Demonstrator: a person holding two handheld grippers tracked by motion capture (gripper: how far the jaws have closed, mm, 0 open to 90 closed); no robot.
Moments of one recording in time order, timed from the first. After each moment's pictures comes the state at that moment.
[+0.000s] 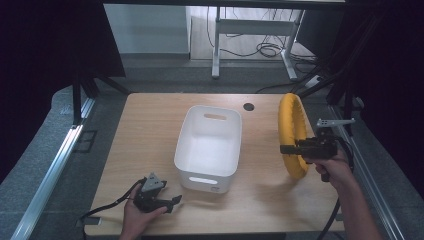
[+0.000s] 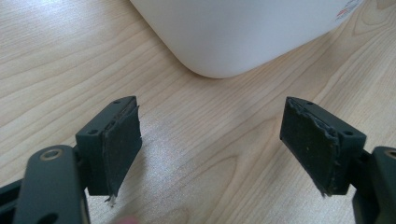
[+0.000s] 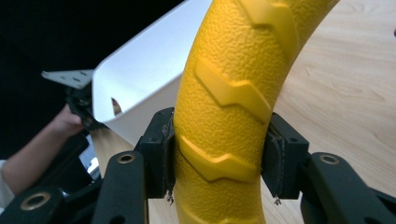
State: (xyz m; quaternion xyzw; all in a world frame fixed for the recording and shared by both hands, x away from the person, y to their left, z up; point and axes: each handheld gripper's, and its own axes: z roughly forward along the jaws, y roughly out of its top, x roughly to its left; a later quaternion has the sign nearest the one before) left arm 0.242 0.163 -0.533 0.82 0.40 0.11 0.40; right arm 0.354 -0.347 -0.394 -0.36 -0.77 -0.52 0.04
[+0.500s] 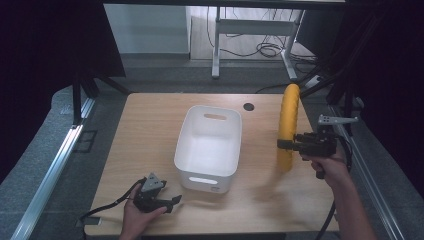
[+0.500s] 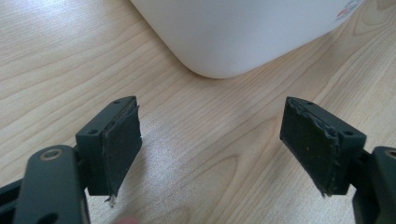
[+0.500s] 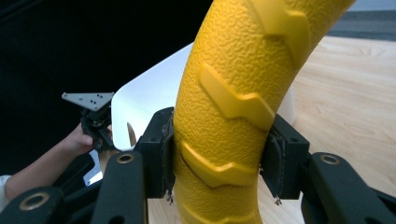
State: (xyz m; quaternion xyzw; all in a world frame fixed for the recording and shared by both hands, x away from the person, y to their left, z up) left arm 0.242 0.164 -0.532 0.82 0.39 0.11 0.40; right arm 0.348 -0.333 -0.378 -0.33 -0.75 -0.57 0.02
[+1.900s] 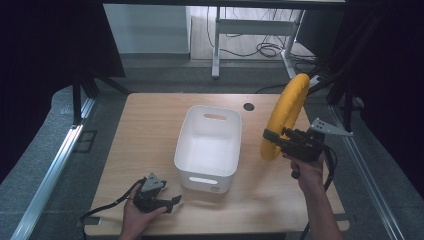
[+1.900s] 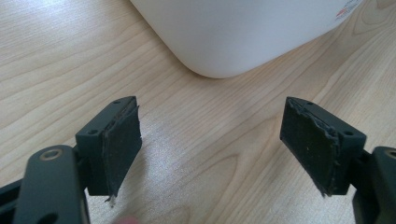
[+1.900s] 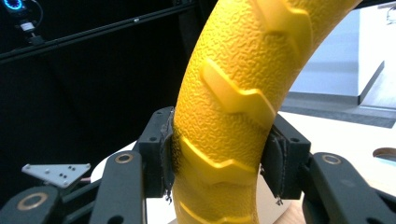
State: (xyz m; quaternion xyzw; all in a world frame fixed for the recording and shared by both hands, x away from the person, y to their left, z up) left arm 0.242 0.163 -0.532 0.82 0.40 0.11 0.40; right arm 0.319 -0.281 -0.371 -0.35 -0.67 -0.65 -0.11
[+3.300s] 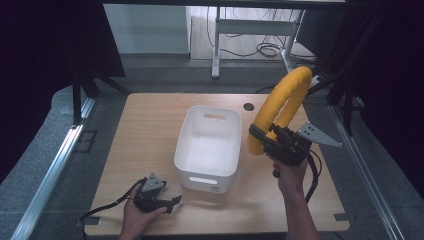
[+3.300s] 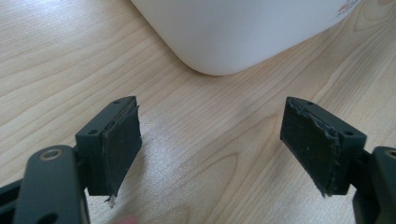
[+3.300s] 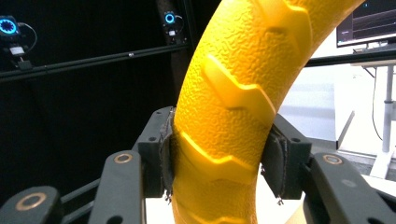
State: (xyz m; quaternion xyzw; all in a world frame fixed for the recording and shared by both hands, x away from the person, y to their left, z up) left arm 0.243 0.163 -0.533 0.82 0.39 0.11 0.39; right arm 0.296 -0.231 -0.356 -0.33 -0.62 -0.69 -0.20
